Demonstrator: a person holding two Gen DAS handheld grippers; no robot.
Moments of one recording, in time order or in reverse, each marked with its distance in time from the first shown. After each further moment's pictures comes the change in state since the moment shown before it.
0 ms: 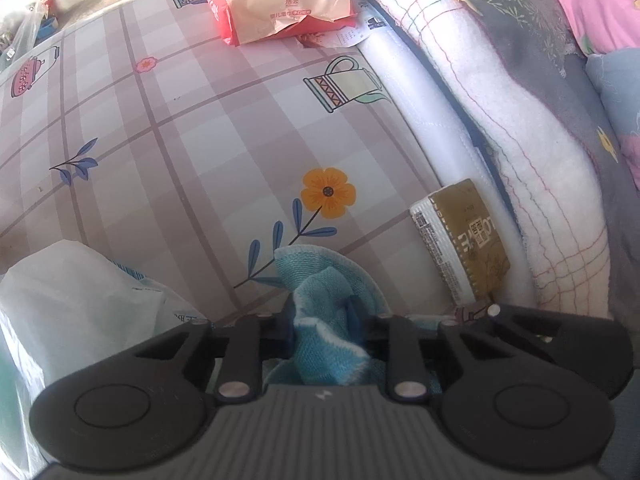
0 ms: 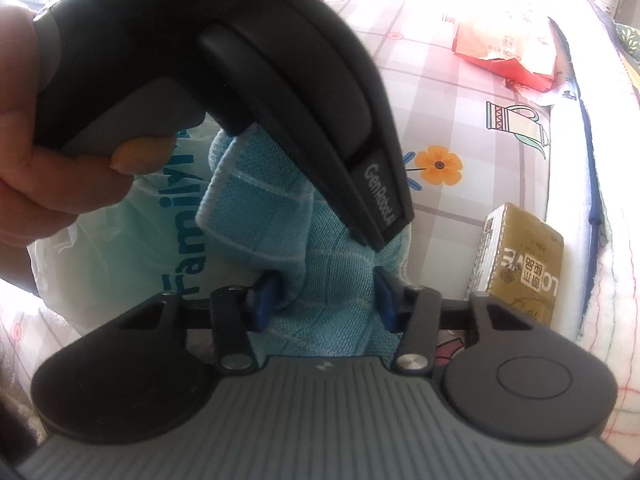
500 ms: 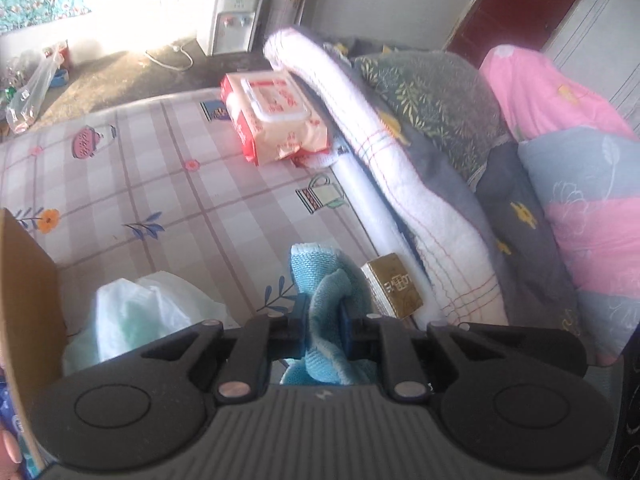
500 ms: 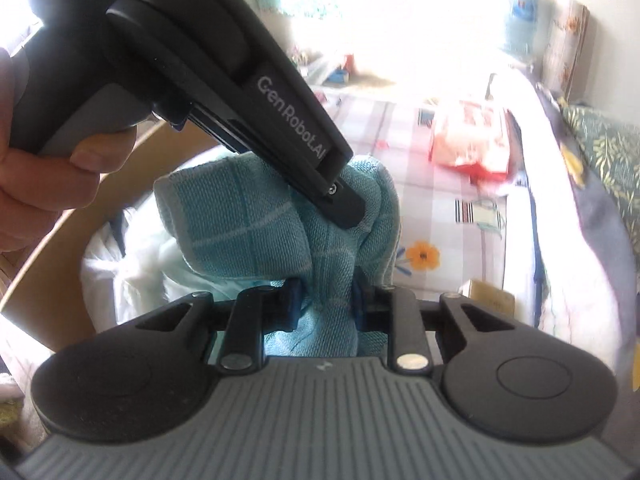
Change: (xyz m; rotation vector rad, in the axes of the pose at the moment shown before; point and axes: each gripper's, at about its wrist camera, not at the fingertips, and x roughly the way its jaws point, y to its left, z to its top) left arm -0.150 0.021 -0.041 -0.018 -0.300 -0.097; right arm -0.109 0.072 0.011 0.009 -0.264 -0.083
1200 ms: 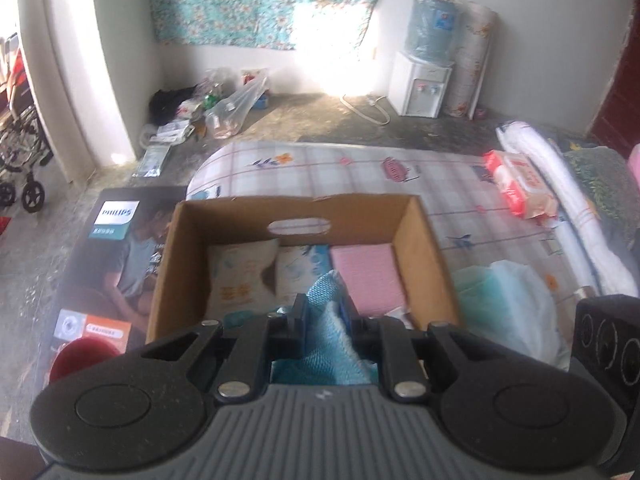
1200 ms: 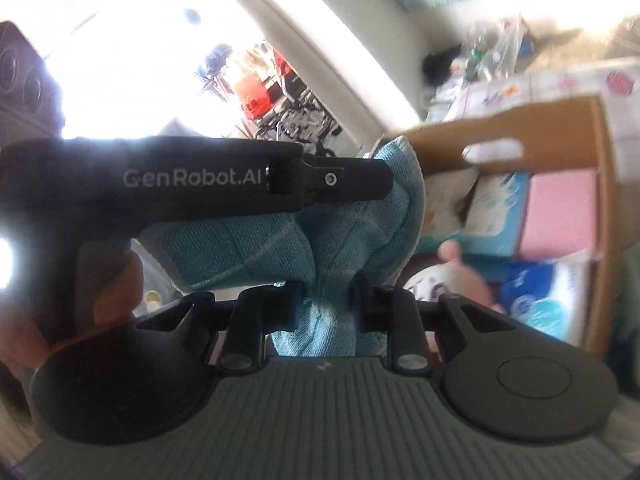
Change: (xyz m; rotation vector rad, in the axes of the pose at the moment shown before) left arm -0.189 0.228 -0.093 -0.227 -0.146 0.430; right arm 0.091 0.240 0.110 0.356 0.028 0.694
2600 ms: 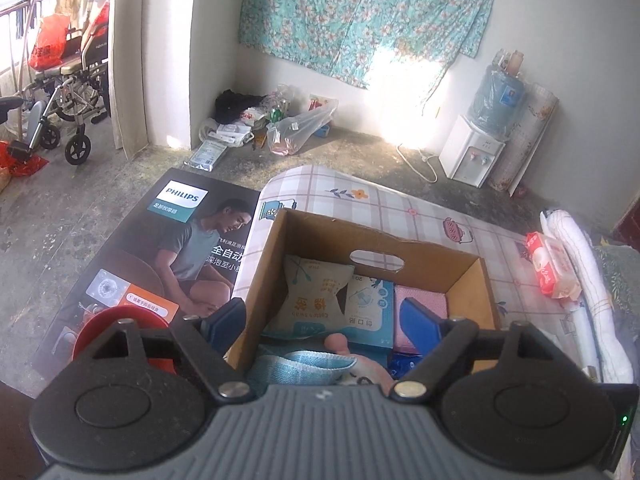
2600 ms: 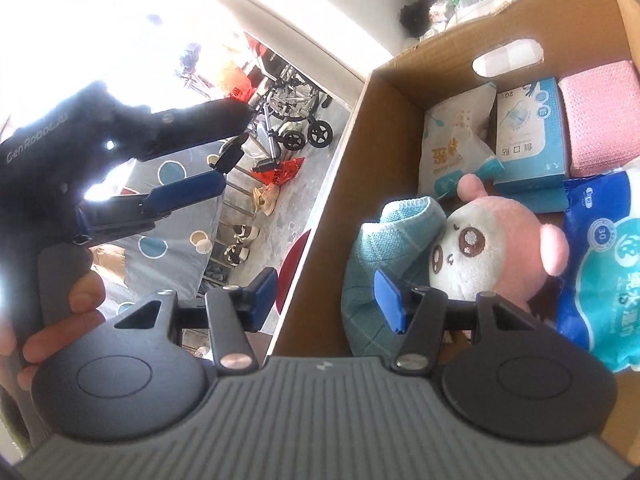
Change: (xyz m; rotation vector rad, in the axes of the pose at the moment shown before) left arm -0.058 0.080 -0.024 -0.239 -0.154 0.016; right arm 0.045 -0.018 -0.018 0.146 0.027 0.011
